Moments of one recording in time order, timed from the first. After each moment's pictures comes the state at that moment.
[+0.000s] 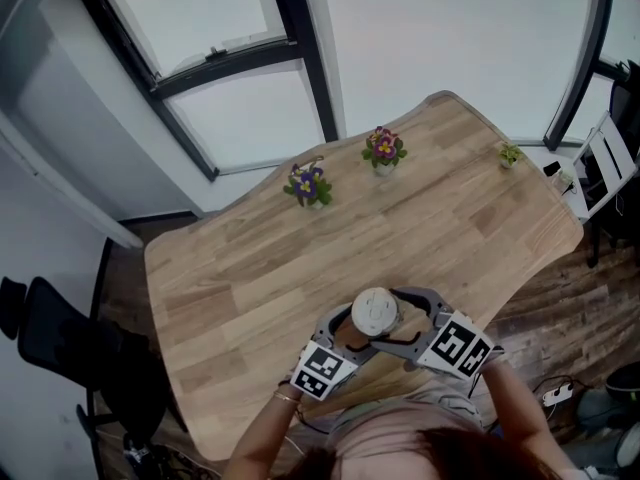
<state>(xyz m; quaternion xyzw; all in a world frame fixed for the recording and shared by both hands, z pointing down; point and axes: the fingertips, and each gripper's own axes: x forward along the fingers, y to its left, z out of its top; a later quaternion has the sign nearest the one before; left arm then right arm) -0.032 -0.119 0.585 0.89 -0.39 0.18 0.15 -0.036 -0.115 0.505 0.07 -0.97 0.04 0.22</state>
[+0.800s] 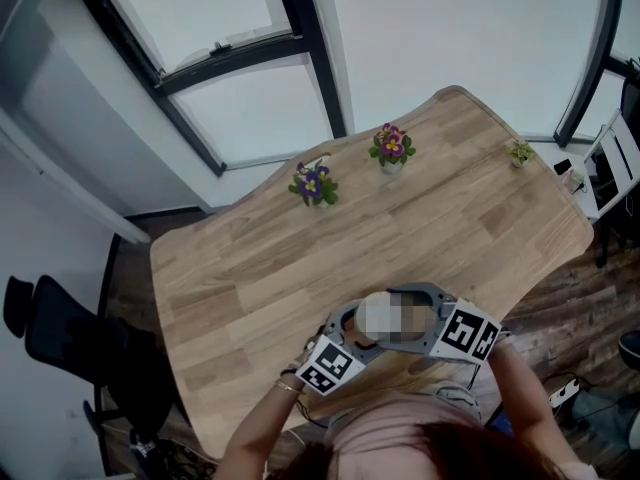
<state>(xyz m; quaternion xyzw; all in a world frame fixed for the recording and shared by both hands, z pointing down) -0.019 -0.132 0.587 0.91 -0.34 0.23 0.10 -0.041 -0.125 0.507 -0.02 -0.98 0.03 0.20</state>
